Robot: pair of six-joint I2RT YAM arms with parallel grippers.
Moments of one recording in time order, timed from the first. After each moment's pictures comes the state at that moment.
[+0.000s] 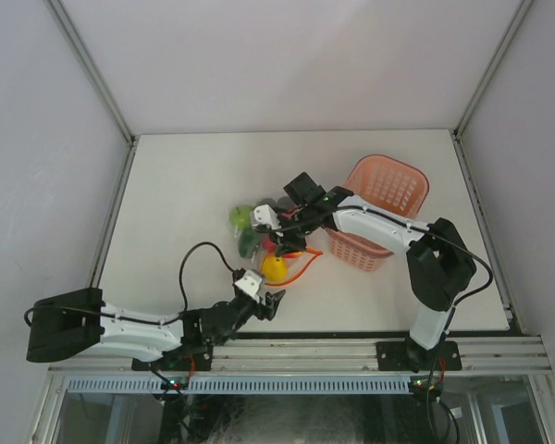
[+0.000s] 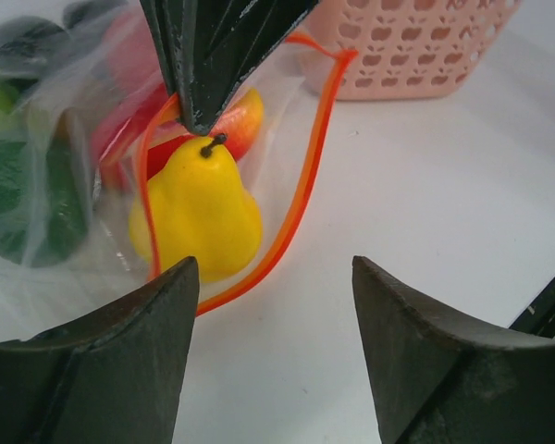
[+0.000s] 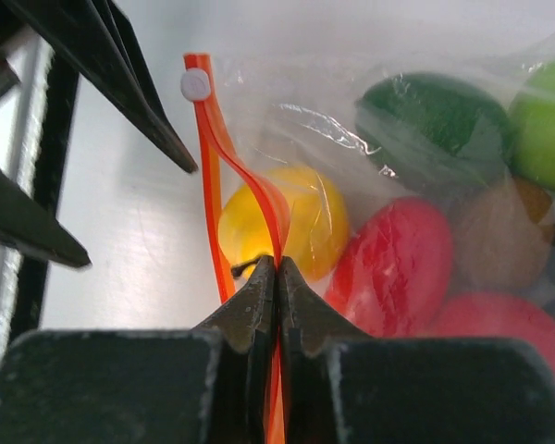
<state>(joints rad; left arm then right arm) -1.37 1.09 0.10 0.80 -0.66 -0.20 0.75 1.77 1.35 -0.68 -0.69 -0.84</state>
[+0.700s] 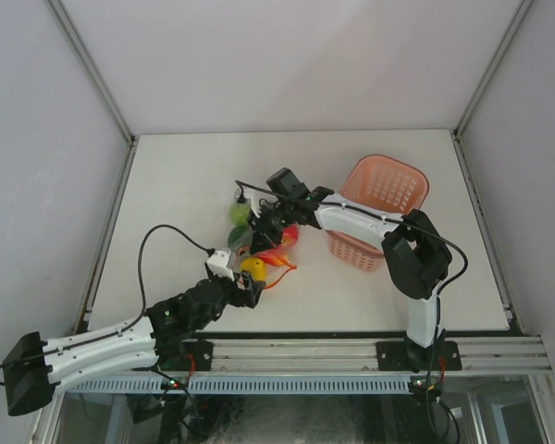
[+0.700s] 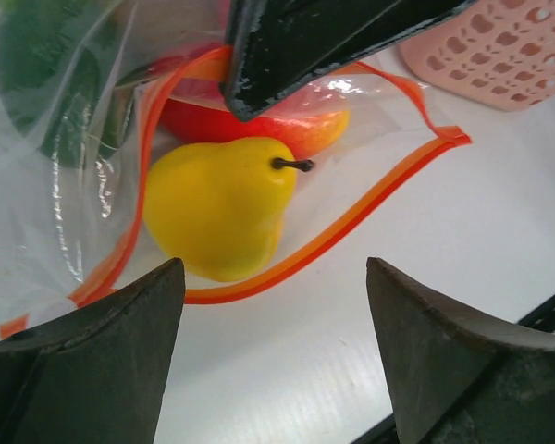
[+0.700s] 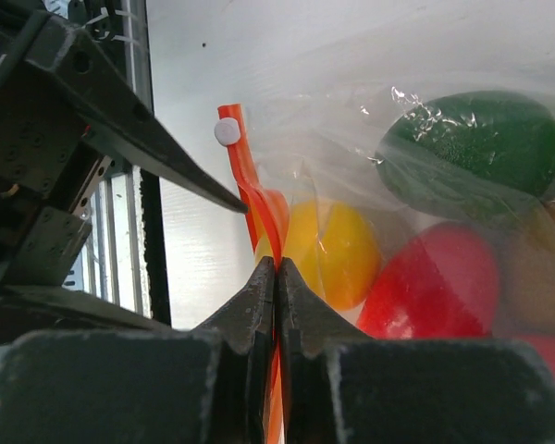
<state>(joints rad) -1.10 0.63 0.19 0.04 -0.48 -0.58 0.78 1.93 1.47 -0.42 -0.78 -0.14</state>
